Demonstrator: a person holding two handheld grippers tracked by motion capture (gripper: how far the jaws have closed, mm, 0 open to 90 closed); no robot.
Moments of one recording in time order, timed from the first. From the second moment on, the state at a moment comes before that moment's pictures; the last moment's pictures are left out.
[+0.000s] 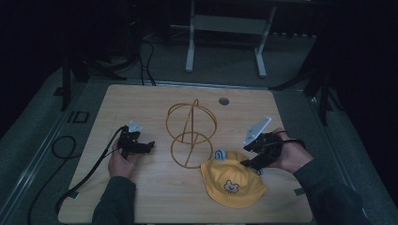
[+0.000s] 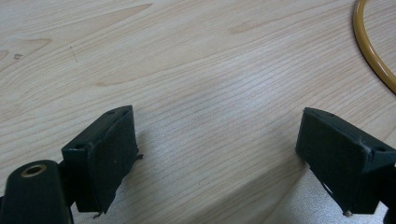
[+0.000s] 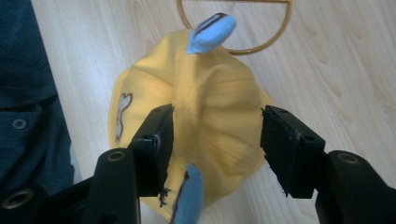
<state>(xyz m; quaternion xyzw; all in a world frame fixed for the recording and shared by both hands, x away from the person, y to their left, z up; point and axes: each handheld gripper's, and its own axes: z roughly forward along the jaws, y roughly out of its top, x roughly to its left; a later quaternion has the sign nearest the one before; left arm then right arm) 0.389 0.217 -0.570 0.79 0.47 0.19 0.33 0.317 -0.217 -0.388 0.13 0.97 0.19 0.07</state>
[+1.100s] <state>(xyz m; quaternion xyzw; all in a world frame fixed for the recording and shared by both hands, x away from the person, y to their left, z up) 0.389 0.217 -0.570 0.79 0.47 0.19 0.33 0.323 -0.184 -0.413 0.11 0.99 0.10 -0.01</state>
